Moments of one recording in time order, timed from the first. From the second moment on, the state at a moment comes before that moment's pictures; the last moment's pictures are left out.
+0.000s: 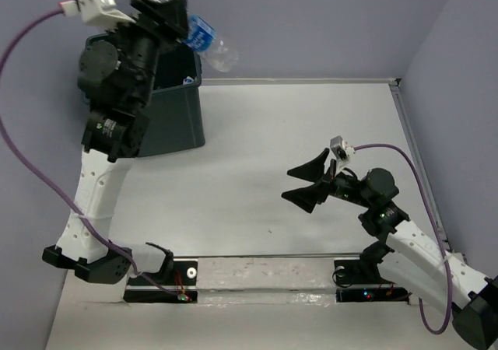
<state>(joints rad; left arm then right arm) -0.46 1.30 1.83 -0.15 -0.22 -0.50 0.59 0.74 0.46 0.46 -0.63 0.53</state>
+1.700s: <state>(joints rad) -0.15 0.25 0.81 -0.13 0.48 -0.53 0.59 0.20 0.81 -0.08 0.21 0.28</state>
